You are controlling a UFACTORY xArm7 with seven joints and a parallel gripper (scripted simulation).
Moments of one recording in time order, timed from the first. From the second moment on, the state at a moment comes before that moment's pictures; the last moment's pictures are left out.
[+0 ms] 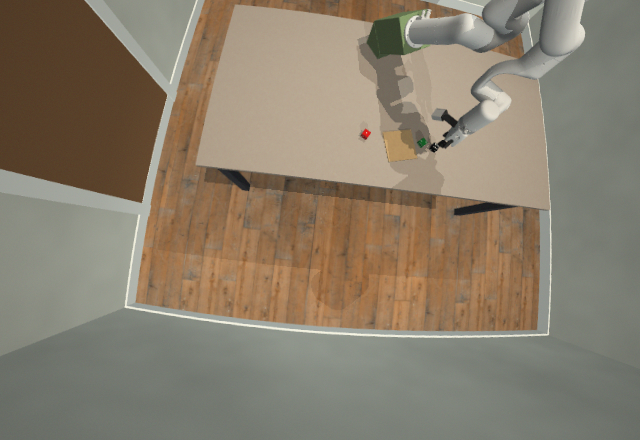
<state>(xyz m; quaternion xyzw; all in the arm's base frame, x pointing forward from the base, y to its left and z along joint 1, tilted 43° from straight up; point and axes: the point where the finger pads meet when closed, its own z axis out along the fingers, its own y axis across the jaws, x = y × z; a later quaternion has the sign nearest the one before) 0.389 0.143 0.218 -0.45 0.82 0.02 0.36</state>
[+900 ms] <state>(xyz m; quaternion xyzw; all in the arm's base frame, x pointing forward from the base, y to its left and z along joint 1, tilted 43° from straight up) 0.402 0.151 0.202 -0.45 0.82 0.02 0.36</state>
